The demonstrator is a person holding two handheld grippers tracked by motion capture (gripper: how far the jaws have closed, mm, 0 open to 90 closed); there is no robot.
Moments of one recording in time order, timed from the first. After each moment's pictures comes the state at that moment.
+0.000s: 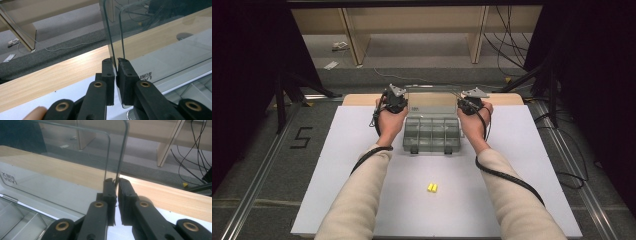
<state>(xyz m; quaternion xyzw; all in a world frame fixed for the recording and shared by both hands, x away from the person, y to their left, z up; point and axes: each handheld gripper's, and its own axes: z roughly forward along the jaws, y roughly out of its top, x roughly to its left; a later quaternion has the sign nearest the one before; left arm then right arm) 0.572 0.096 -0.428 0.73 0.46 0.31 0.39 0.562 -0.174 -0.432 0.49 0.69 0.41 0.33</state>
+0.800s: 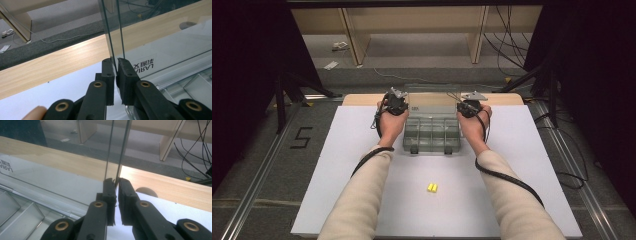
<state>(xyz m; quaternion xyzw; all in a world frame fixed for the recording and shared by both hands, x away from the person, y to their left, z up) 0.577 0.095 -0.443 0.74 0.48 0.29 0.37 0.564 -0.174 -0.446 0.49 0.70 0.40 0.32</state>
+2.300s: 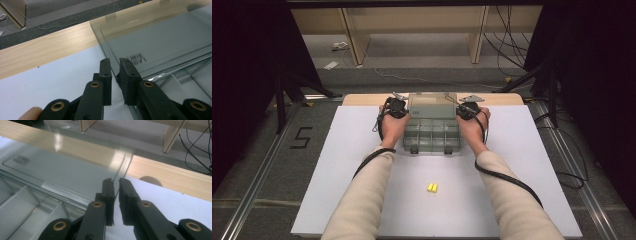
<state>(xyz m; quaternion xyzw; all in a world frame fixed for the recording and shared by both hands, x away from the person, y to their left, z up) 0.581 0.093 -0.460 0.75 0.50 0.26 0.34 0.568 -0.173 -0.459 0.49 0.73 0.37 0.30</state>
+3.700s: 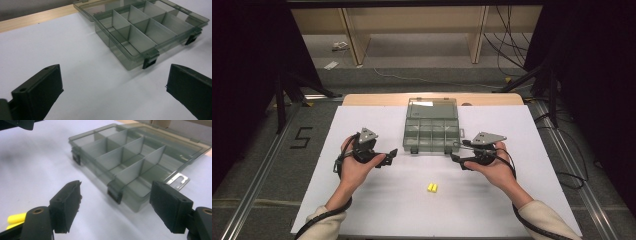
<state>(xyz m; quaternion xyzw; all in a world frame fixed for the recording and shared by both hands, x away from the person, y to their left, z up) 0.418 0.169 -0.453 0.76 0.44 0.21 0.42 0.426 -0.207 -0.462 0.31 0.82 0.46 0.16</state>
